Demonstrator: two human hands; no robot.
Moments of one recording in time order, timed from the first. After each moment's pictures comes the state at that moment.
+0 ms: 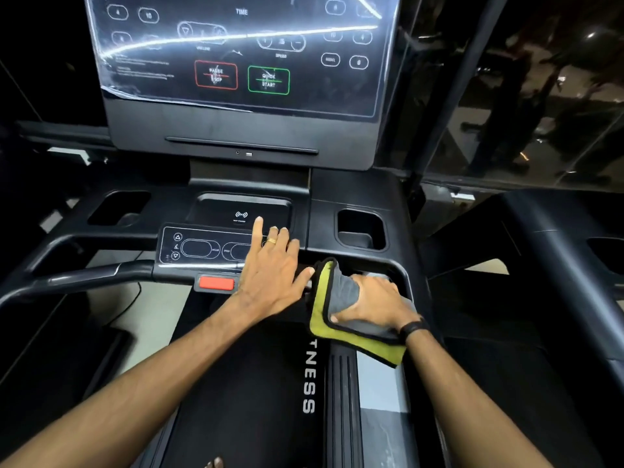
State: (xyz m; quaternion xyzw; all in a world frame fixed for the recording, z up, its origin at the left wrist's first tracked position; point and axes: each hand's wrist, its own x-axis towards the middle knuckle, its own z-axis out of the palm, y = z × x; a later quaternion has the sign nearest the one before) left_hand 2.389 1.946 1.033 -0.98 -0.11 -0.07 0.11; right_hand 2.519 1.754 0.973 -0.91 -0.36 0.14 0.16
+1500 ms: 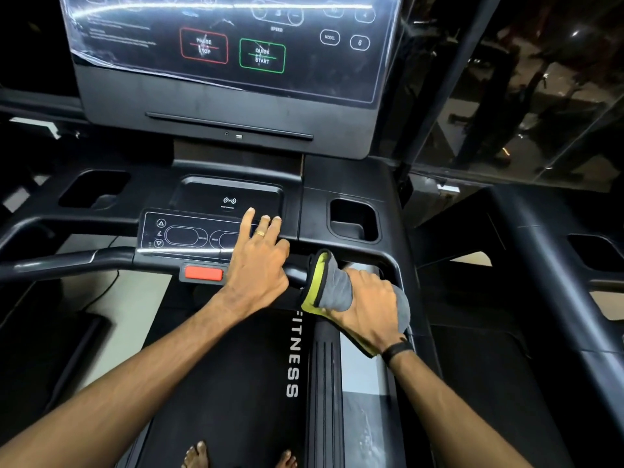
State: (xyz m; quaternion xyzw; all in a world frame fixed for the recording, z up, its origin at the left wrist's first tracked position) left_hand 2.385 1.951 1.025 -0.98 -0.10 -0.12 0.09; right_hand 2.490 1.746 0.942 -0.93 -0.34 -0.08 0.11
